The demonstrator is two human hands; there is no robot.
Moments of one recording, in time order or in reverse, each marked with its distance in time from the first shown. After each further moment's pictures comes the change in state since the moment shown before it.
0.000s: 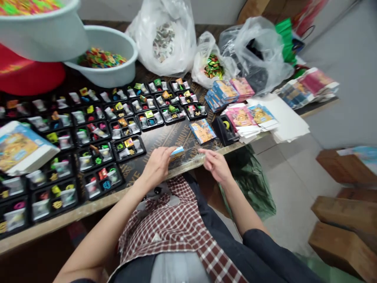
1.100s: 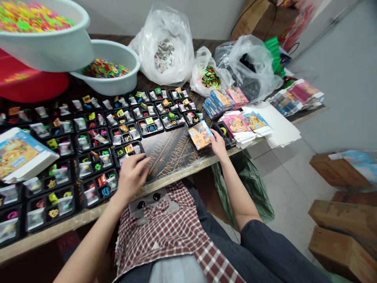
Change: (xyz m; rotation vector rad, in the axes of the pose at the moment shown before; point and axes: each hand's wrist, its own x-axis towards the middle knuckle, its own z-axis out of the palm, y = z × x) left_hand -0.048 -0.041 -0.034 0.105 0.137 -0.208; right_hand 0.104 -0.014 -0.036 -0.791 0.310 -0.295
